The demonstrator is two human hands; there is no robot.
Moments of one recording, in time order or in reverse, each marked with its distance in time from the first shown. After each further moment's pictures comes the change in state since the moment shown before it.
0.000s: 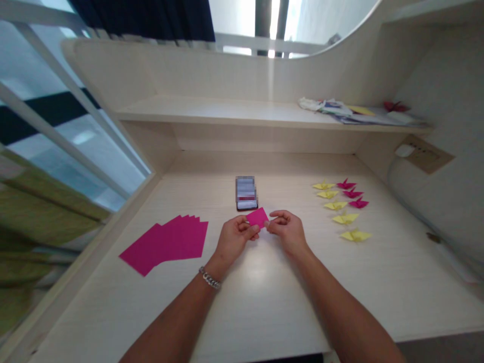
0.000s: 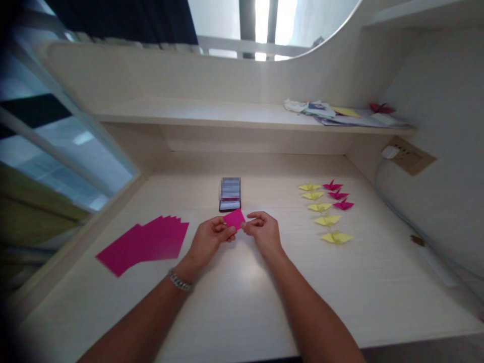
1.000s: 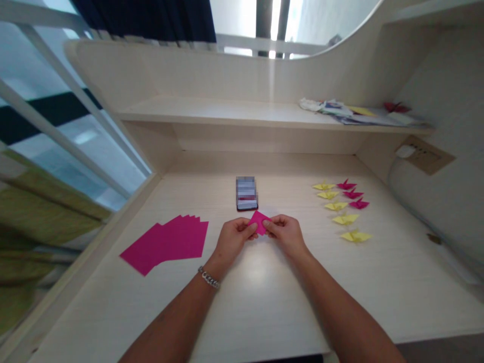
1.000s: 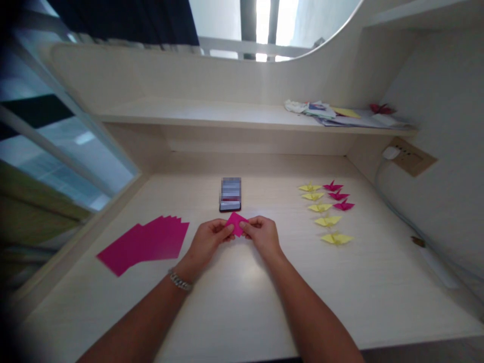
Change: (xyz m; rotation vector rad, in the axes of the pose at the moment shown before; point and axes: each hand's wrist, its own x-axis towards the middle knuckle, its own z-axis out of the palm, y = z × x) left_hand 0.001 -0.006 -0.003 0.044 0.025 -0.027; right_hand 0.003 0.014 0.000 -0.099 -0.072 0.055
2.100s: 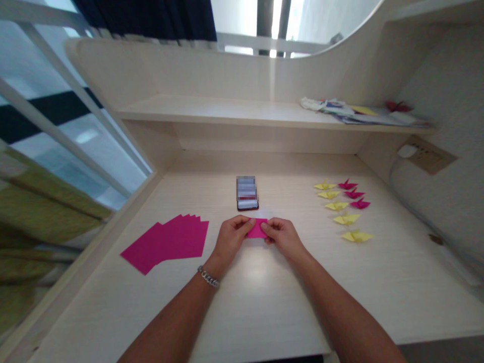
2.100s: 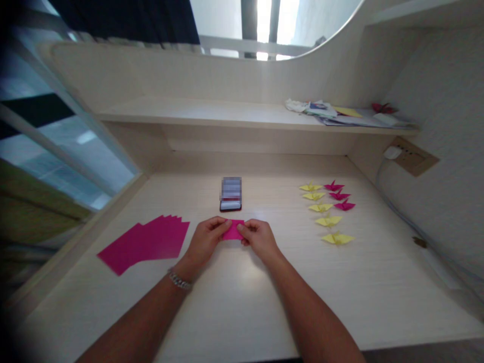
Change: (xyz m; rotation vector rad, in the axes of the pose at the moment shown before) left_hand 0.000 0.000 -0.002 -0.003 0.076 0.080; right_hand -0.007 -0.005 0.005 -0.040 -0.157 0.032
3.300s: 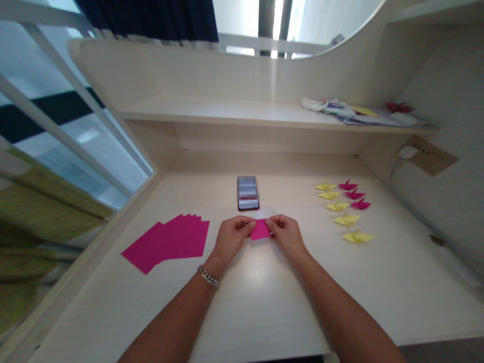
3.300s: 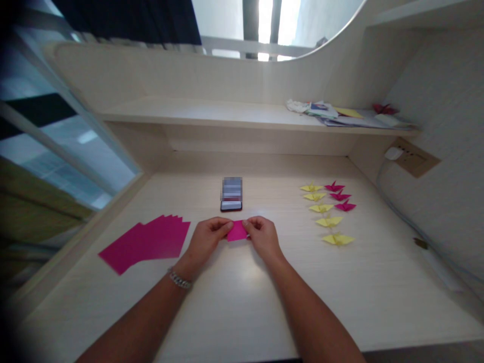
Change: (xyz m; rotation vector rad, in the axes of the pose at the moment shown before) left_hand 0.002 0.001 -0.004 0.146 -0.001 0.026; right_hand 0.008 0.010 -0.005 -0.030 0.146 -0.093
